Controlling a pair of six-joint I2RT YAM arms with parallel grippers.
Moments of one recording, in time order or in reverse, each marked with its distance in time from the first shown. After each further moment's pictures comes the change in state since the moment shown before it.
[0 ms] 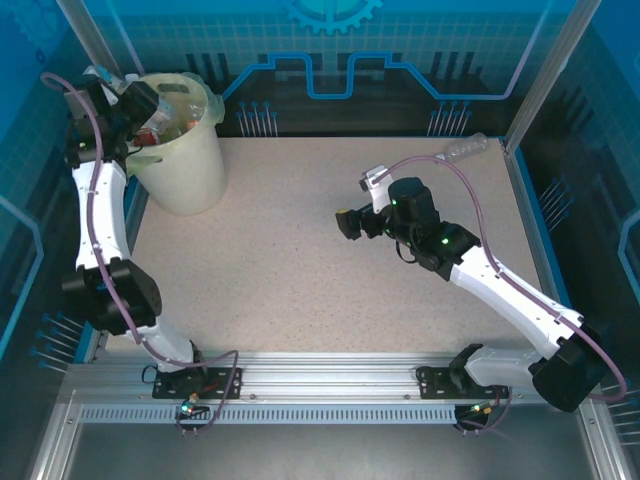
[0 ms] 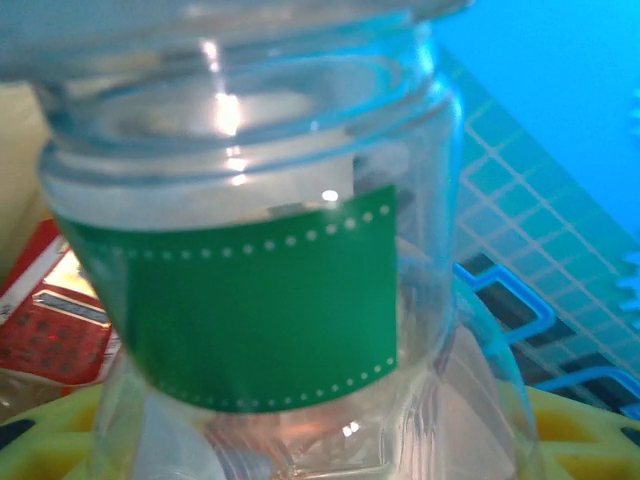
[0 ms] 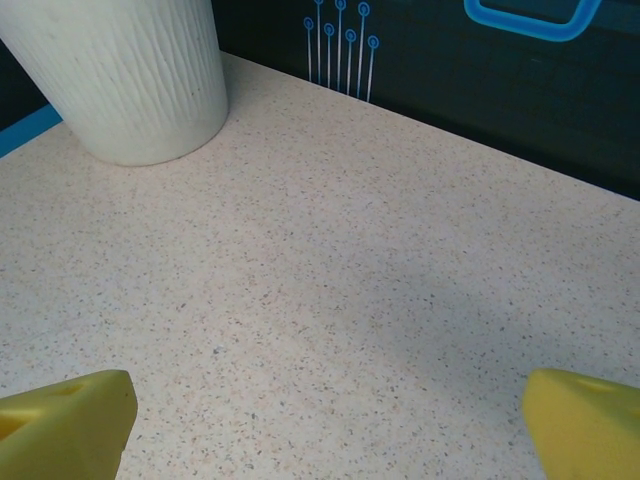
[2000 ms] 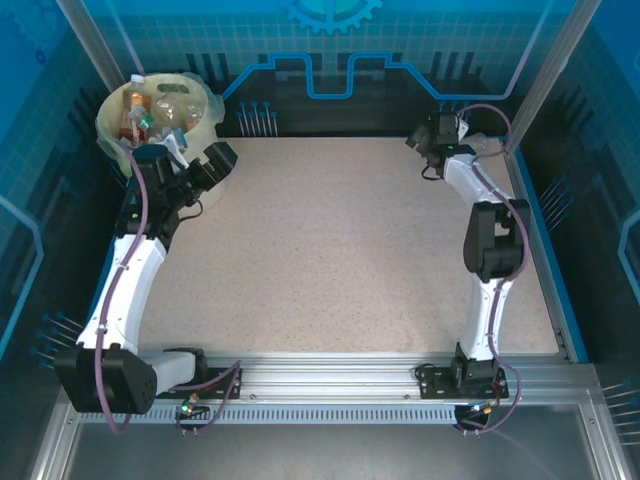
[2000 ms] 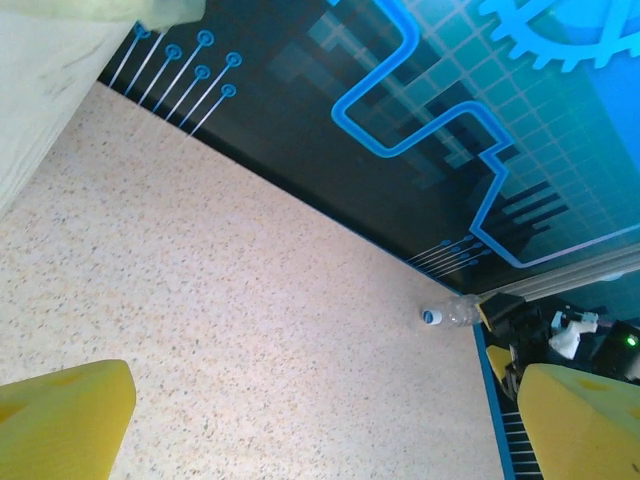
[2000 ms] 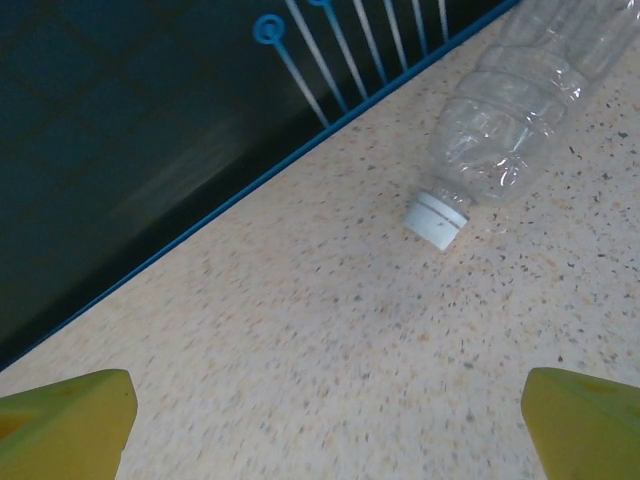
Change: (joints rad) left arm -0.325 -0.504 -0.681 0.156 0.079 -0.097; right arm -0.572 0.925 0.723 -0.040 0.164 0.622
